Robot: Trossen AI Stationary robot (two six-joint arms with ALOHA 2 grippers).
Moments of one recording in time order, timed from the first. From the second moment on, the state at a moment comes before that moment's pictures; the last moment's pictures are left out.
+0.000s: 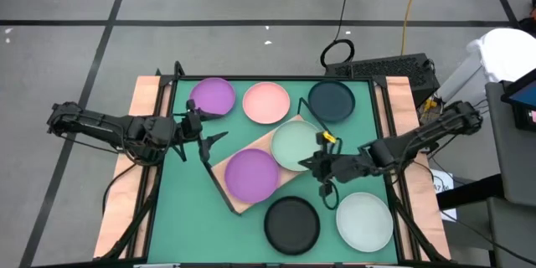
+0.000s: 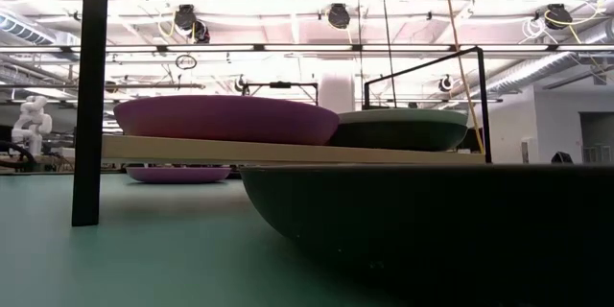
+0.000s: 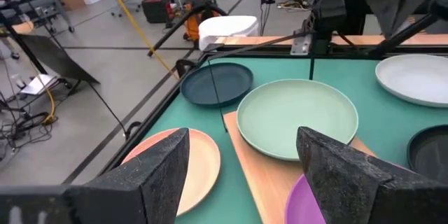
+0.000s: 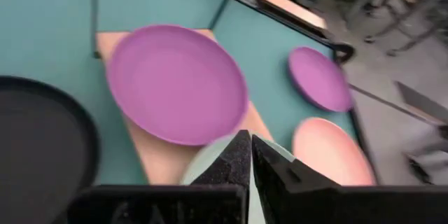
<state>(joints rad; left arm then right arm) -0.20 0.82 0.72 -0.20 -0.53 -0.01 0.41 1.26 1.00 -0.39 0.53 -0.12</state>
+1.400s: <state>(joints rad) -0.20 0.82 0.72 -0.39 -0.66 -0.15 0.51 1.22 1.00 -0.53 0.99 -0.07</state>
